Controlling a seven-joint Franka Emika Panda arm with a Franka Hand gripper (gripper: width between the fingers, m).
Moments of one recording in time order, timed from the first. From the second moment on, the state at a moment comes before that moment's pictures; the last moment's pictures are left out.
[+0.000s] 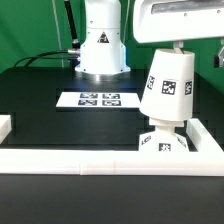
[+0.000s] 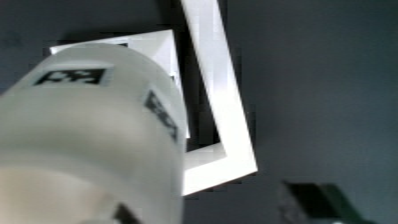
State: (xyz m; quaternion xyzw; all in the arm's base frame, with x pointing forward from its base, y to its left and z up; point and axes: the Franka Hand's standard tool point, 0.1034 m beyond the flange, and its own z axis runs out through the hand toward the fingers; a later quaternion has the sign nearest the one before) arm 0.600 0.130 0.149 -0.99 0.14 0.00 0.06
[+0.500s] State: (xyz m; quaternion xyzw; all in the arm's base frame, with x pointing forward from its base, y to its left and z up) arm 0.592 0.131 0.168 -0.99 0.15 0.01 0.07
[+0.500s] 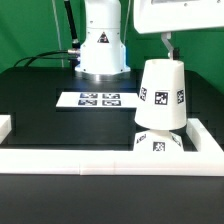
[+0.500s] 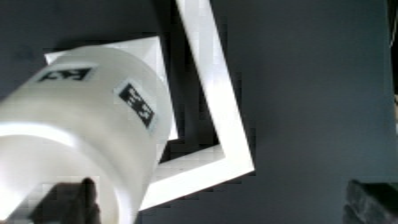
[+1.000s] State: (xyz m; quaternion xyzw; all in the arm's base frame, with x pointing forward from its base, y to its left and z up) arm 0.582 0.131 0.173 -0.98 0.18 0.01 0.07
